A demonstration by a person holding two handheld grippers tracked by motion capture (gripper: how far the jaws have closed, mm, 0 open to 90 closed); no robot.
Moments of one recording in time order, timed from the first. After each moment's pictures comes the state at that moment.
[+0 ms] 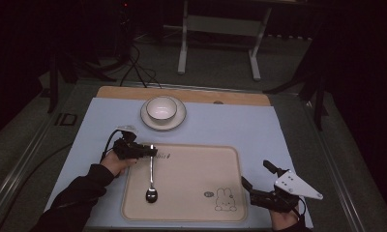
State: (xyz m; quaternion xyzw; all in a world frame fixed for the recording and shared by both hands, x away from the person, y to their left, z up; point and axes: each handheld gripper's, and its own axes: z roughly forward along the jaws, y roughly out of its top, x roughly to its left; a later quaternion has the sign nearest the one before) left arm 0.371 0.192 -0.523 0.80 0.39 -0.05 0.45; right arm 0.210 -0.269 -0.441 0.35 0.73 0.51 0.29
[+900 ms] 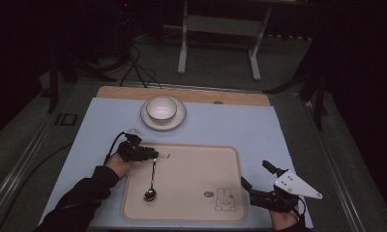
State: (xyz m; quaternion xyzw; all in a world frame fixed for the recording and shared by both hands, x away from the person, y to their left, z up) left arm 0.371 0.180 -0.534 0.81 0.42 0.00 0.40; right arm 0.211 -0.269 -0.441 0.35 0.74 0.51 0.29
